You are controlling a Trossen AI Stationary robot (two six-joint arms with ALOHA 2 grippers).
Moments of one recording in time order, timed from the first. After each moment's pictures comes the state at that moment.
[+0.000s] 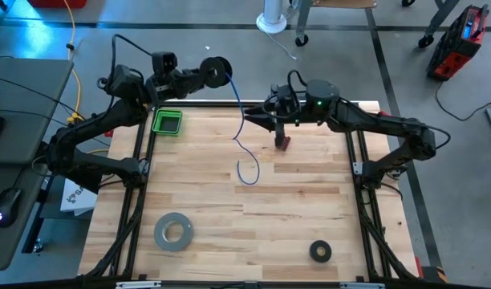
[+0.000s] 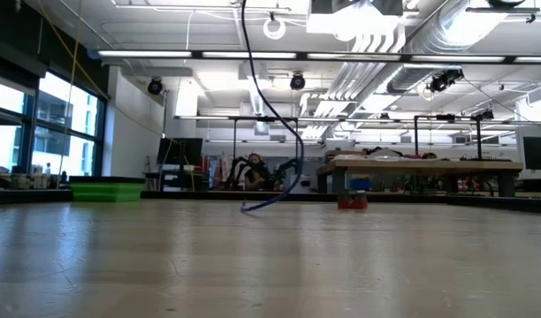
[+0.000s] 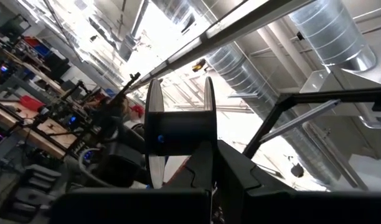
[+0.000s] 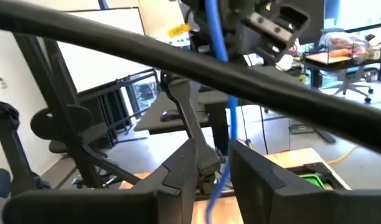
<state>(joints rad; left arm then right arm) 0.49 1.15 1.19 0.58 0.49 -1.07 -0.21 1.45 1.43 0.03 -0.27 0.18</state>
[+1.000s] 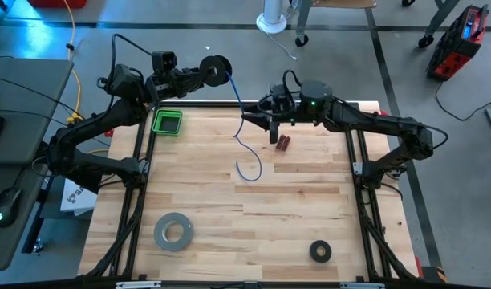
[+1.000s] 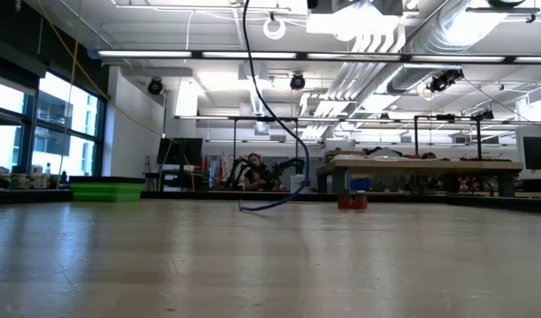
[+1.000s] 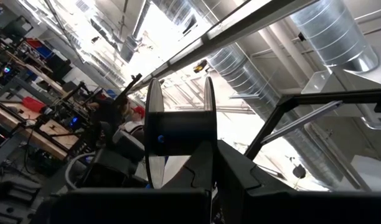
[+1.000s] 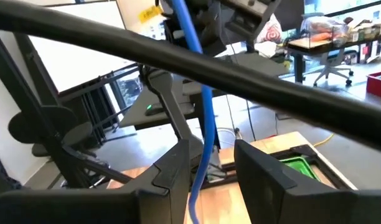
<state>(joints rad) 0.50 1.15 1.19 0.58 0.49 -1.07 -0.21 1.47 1.43 0.01 -0.21 0.21</state>
